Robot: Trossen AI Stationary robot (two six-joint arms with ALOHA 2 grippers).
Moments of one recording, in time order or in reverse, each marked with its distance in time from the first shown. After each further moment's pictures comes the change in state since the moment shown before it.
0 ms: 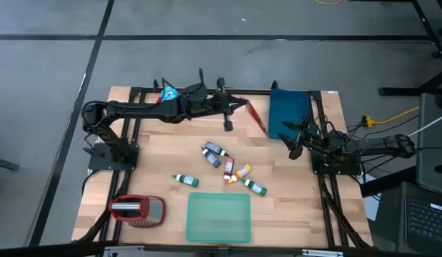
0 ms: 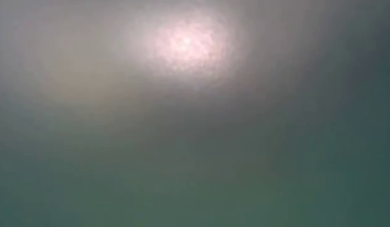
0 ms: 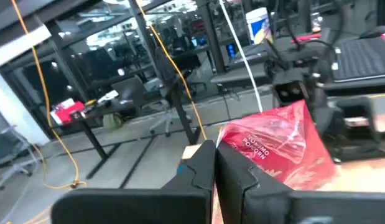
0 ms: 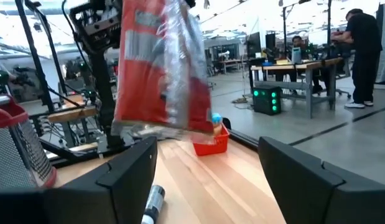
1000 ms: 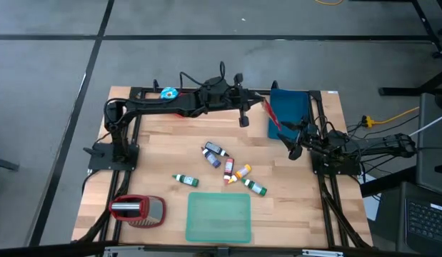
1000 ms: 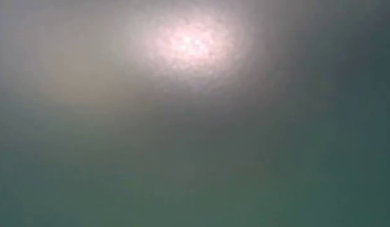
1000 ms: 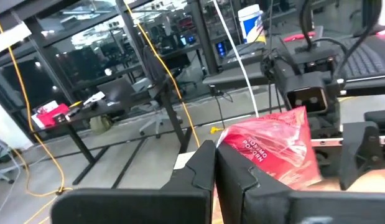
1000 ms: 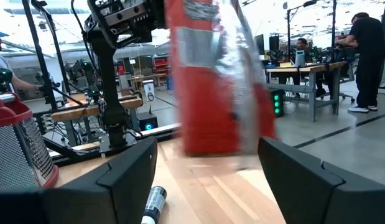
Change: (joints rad) left arm 0.032 0.224 0.280 -0.077 0.080 0.001; right arm 0.000 0.023 0.000 0.031 -0.016 -0.019
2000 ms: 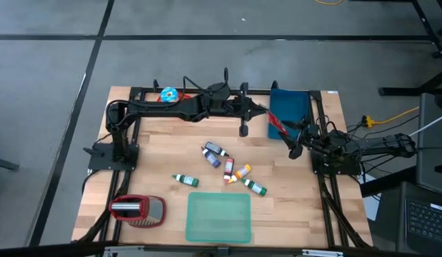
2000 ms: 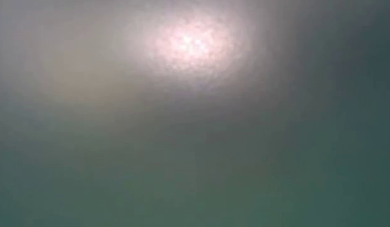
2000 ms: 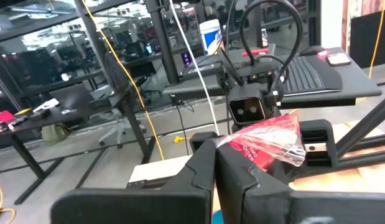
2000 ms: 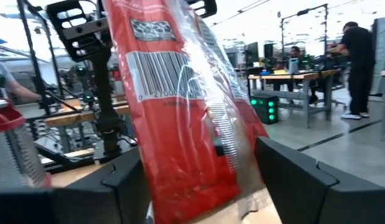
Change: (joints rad) left arm -0.047 0.016 -0.001 0.014 0.118 -0.066; right arm 0.000 0.000 0.000 0.030 0.023 -0.026
